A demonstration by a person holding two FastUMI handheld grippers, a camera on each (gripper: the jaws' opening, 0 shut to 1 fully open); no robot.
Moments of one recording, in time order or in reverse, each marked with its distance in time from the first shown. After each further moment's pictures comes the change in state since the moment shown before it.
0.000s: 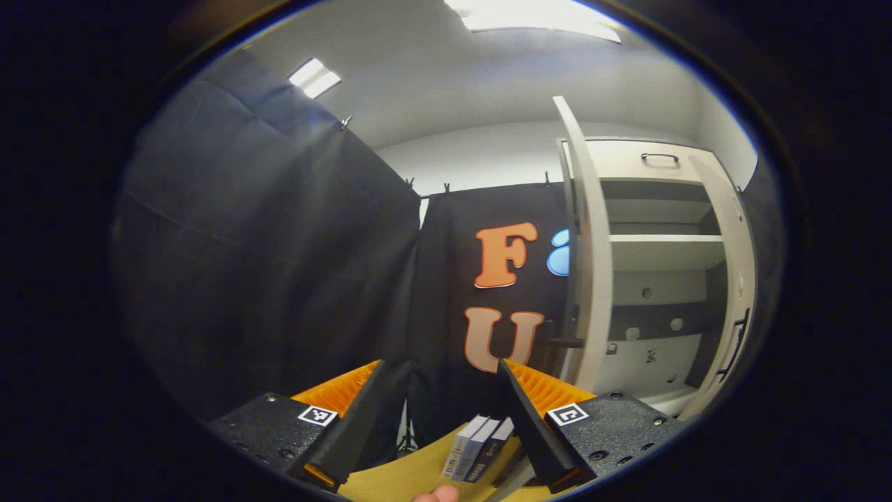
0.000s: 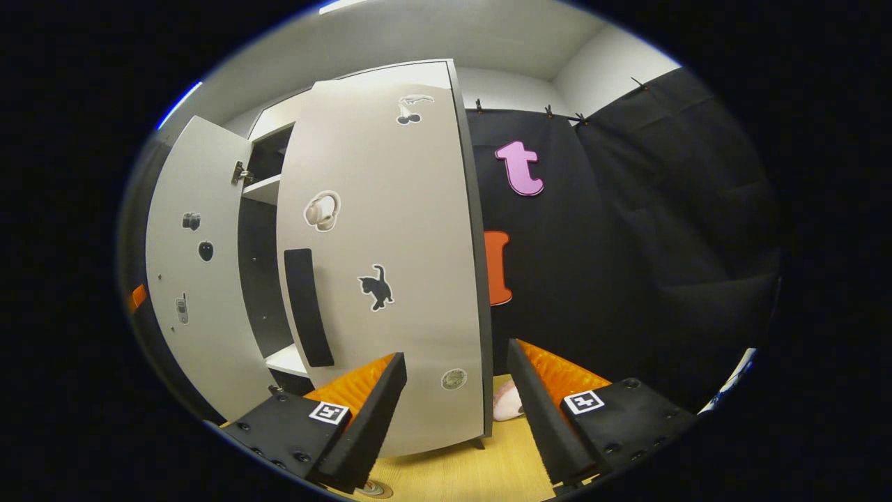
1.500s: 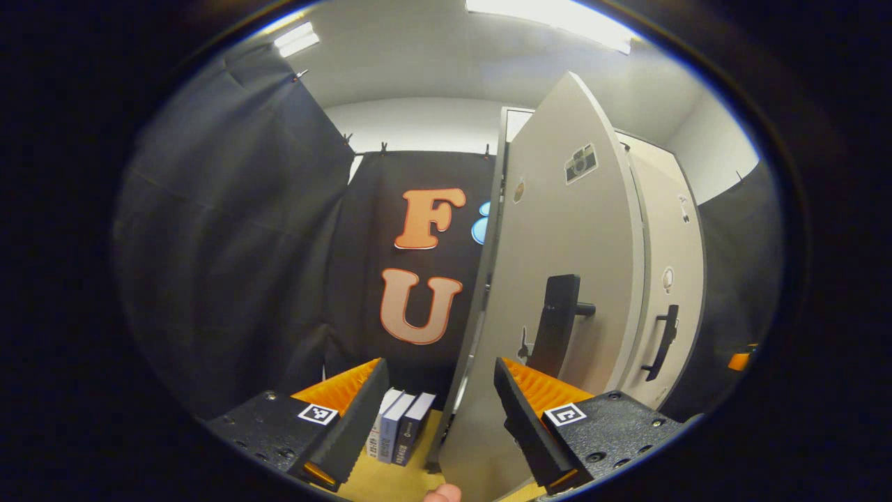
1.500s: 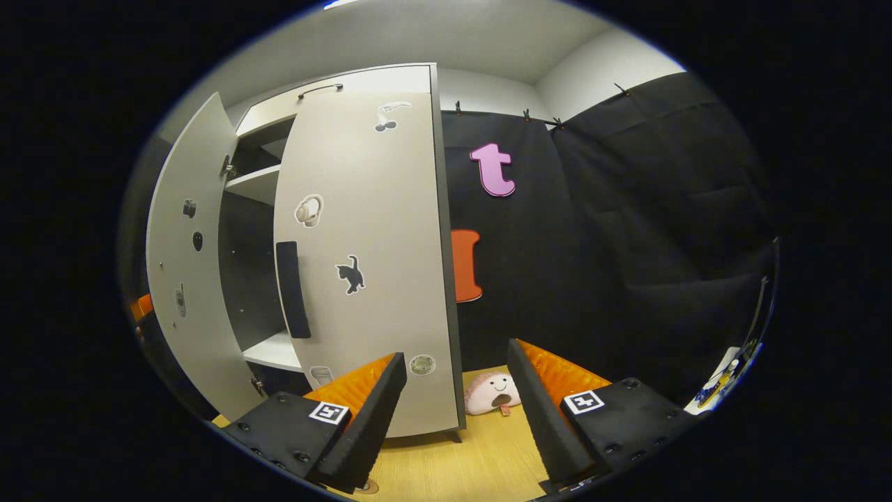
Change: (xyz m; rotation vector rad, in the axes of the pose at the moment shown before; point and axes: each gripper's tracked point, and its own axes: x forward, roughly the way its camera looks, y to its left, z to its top) left arm -0.019 -0.128 -0.042 -0.156 0.141 -0.411; right arm -0.048 -0.031 -0.010 -0.021 0.020 -0.091
